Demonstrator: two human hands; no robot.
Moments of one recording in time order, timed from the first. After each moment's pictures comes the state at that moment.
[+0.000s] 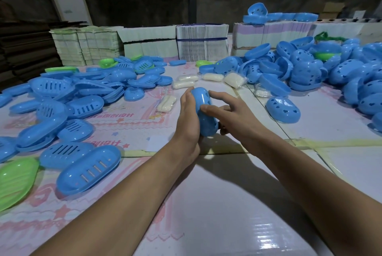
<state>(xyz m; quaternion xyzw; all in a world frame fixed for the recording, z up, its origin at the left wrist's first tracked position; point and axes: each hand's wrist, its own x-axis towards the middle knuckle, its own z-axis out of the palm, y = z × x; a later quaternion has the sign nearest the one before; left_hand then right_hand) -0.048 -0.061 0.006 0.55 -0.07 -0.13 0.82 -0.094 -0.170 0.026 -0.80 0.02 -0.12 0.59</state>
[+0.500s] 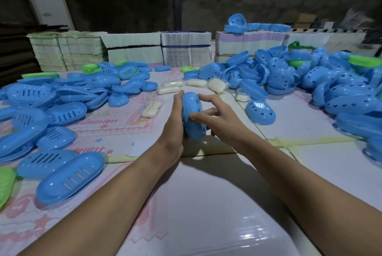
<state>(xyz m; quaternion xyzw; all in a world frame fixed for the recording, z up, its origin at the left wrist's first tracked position) -0.060 -0.058 0.014 0.58 -0.14 -0.16 0.79 -0.095 -0.187 0.024 -0.83 0.01 -0.13 0.54</state>
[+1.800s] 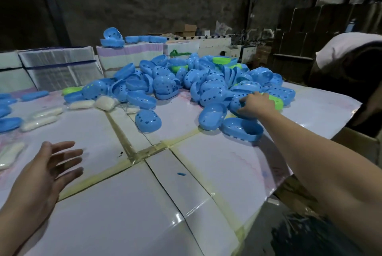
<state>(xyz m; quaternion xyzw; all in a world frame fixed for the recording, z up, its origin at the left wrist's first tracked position) -0.017 -0.068 -0.039 0.63 -0.18 -0.12 0.75 -0.284 -0.511 0.037 -0.86 0.51 -0.09 -0.01</state>
